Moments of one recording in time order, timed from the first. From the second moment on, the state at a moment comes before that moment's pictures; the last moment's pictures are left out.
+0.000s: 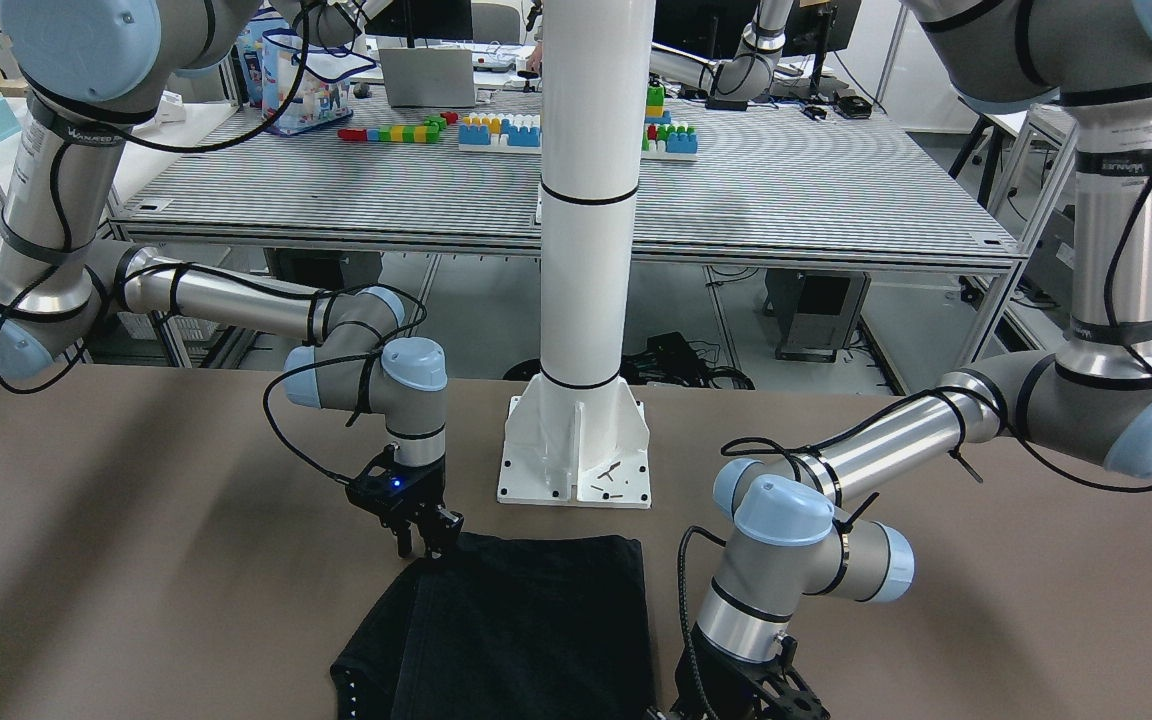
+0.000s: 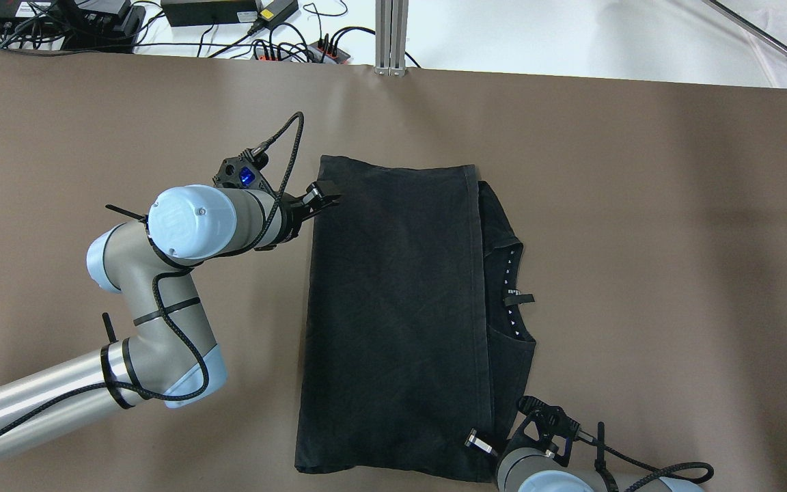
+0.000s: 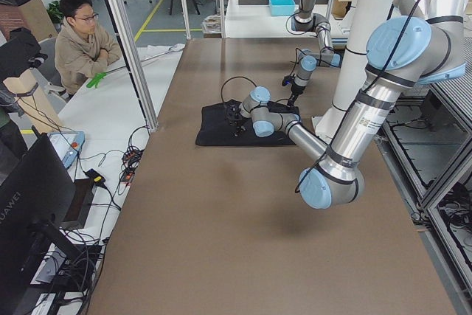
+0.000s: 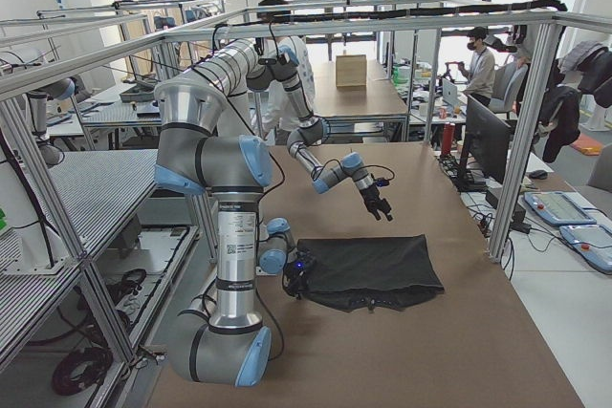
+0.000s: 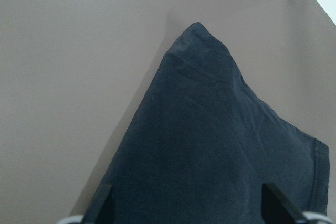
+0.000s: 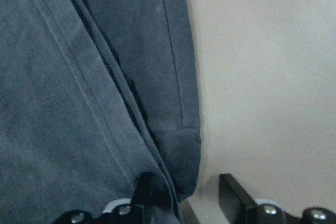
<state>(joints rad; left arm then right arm) -0.63 -2.18 -1.57 -2.16 -1.60 -1.82 0.12 -1.38 2.02 -1.45 1.39 2.00</state>
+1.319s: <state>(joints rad) -0.48 -1.98 -1.79 -2.16 -1.50 -1.91 0.13 -1.33 2.06 -1.49 1.39 2.02</state>
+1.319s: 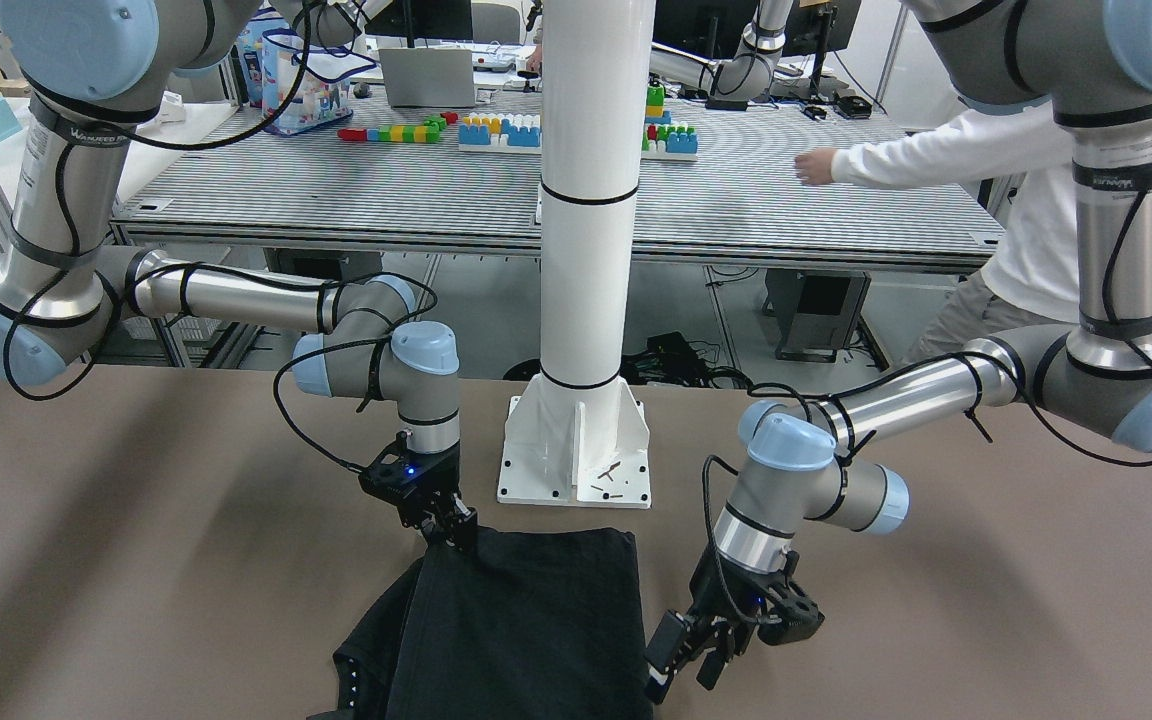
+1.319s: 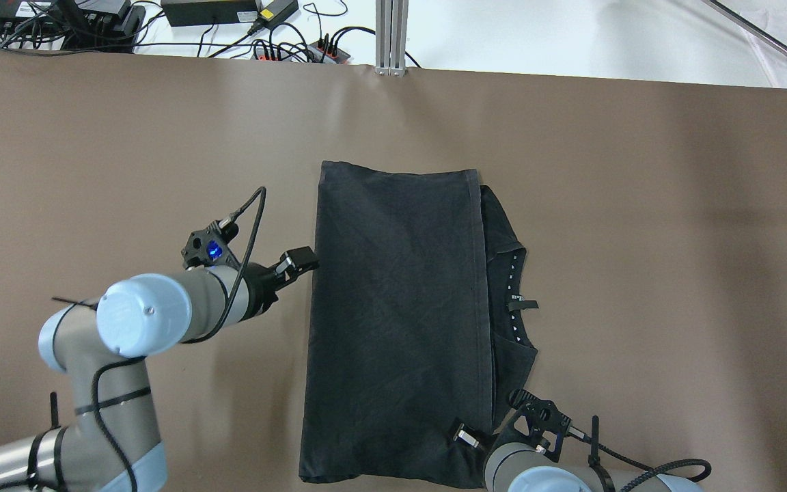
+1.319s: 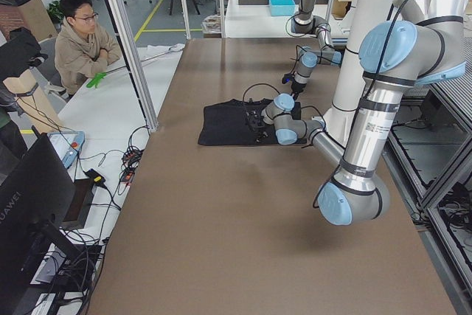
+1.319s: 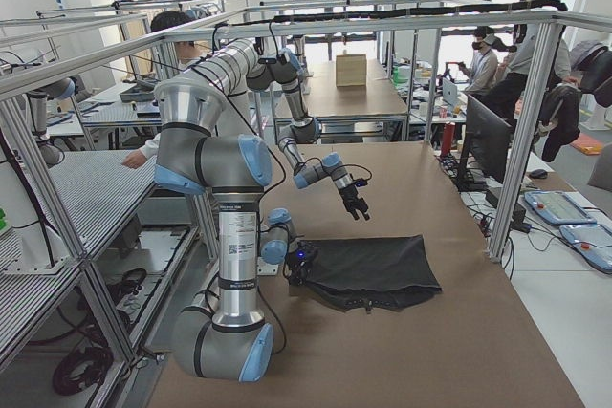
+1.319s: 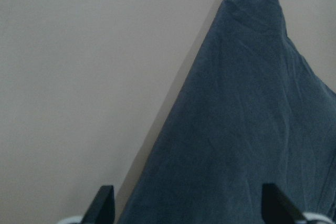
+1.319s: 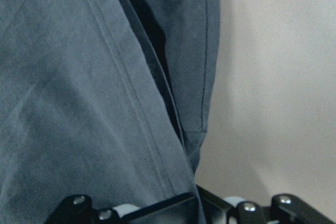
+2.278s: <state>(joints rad) -0.05 -1.87 -1.96 -1.95 -1.18 -2.19 0.12 -1.35 2.09 -1.49 1.40 2.02</state>
